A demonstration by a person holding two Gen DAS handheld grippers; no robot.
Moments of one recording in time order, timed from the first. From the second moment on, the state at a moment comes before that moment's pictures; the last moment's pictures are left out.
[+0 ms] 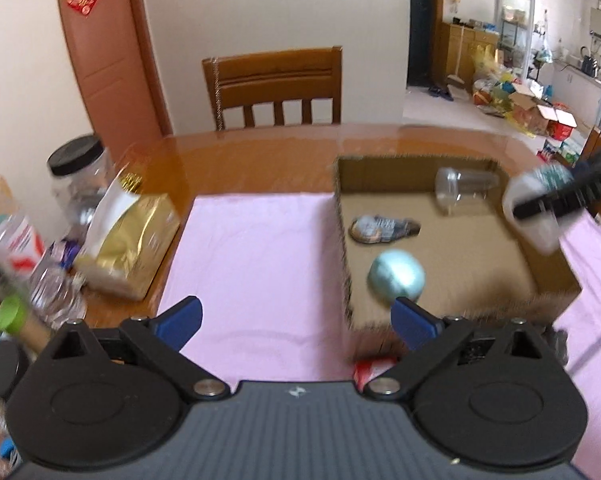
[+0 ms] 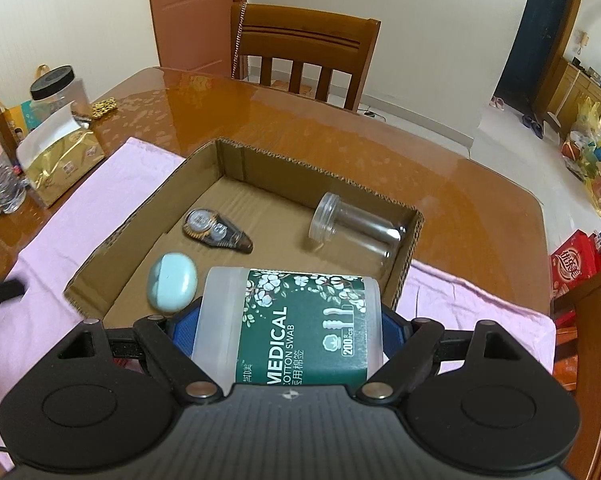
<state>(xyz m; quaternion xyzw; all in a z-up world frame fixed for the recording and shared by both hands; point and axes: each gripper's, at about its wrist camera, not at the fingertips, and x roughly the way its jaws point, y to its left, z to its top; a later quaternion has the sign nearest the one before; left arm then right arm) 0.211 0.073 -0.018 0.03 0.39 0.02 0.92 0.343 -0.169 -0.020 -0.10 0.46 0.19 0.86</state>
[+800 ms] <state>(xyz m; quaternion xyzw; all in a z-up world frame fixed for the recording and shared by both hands) 0.185 0.071 -0.045 0.03 0.43 0.03 0.90 0.320 -0.174 -0.019 -0.10 0.45 0.15 0.88</state>
